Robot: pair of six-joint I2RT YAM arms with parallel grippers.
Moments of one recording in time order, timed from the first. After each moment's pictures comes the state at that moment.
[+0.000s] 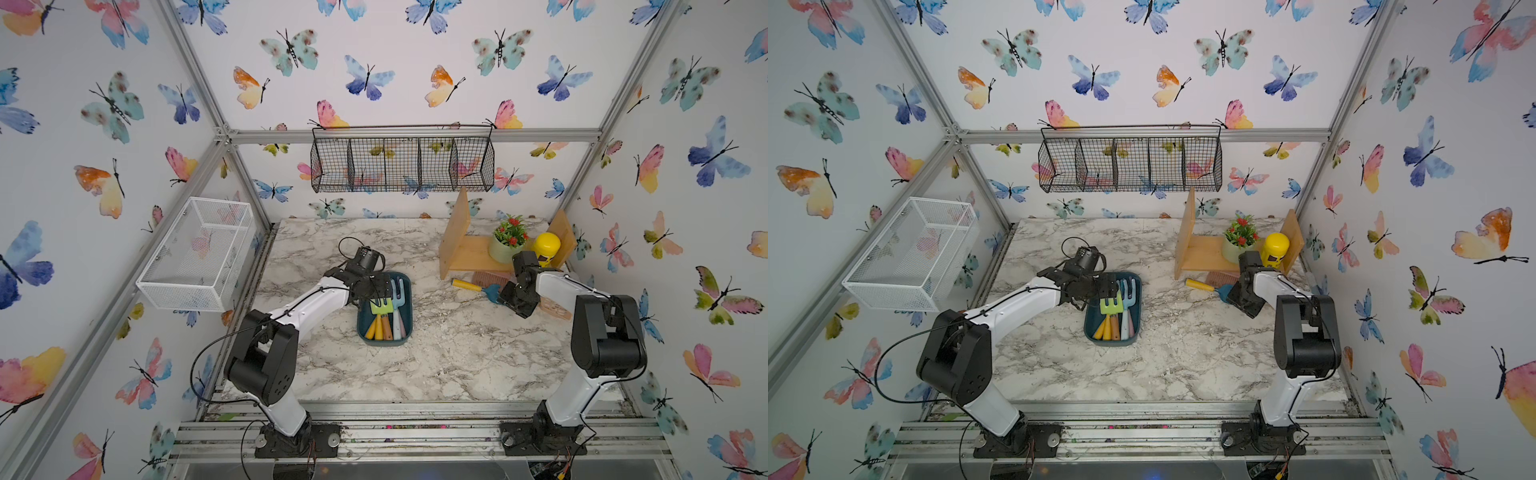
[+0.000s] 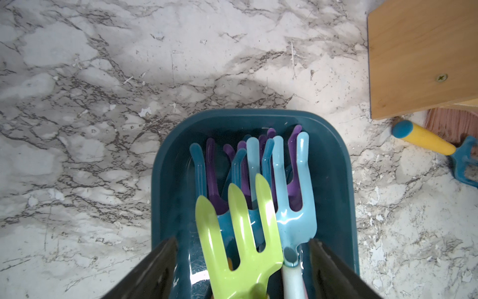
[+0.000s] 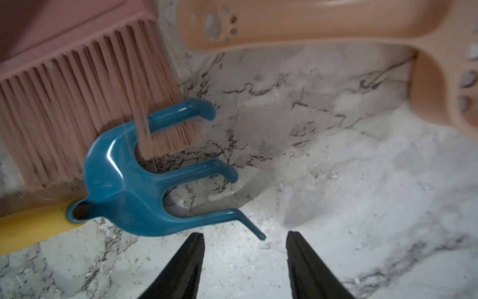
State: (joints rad) left arm -0.49 1.66 1.20 -0.49 -0.01 -0.46; right arm 0.06 1.79 1.12 -0.64 0.06 0.65
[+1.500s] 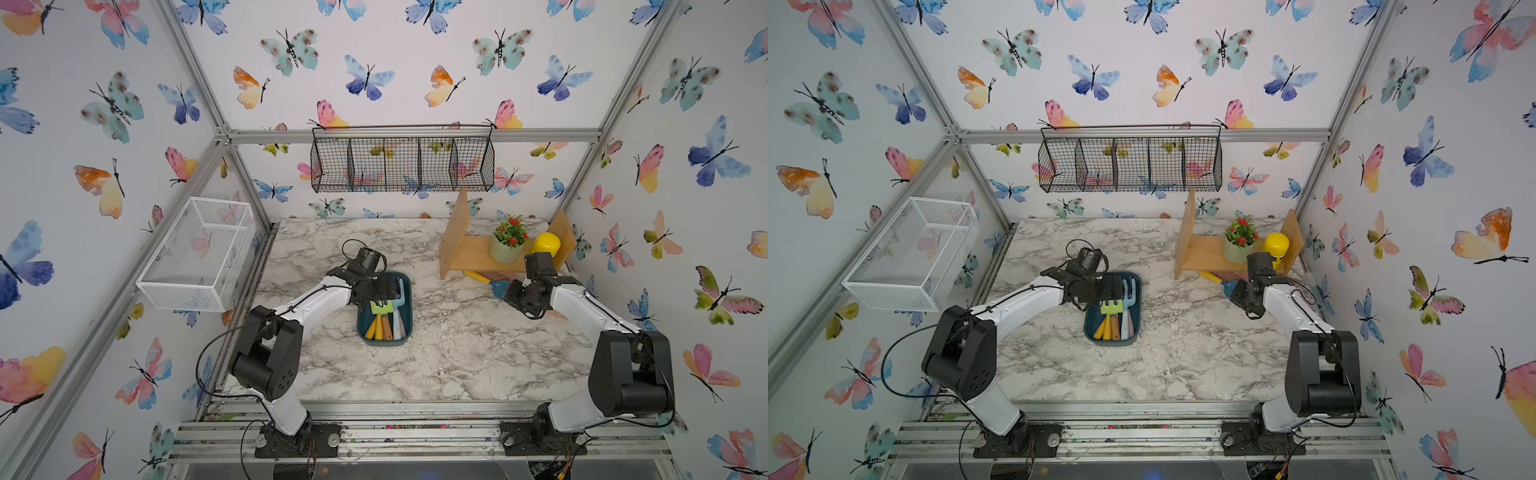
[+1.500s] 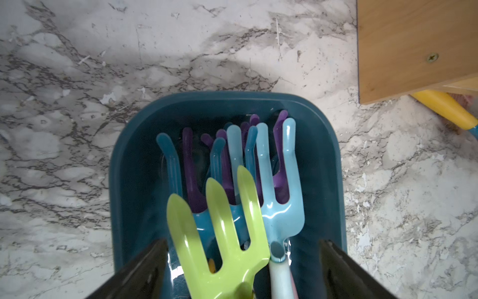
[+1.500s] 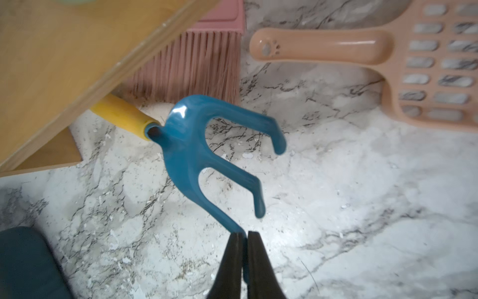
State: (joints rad) left arm -0.49 1.70 1.20 -0.47 0.10 -0.46; right arm 0.06 1.48 1.00 -0.64 -0.02 0.53
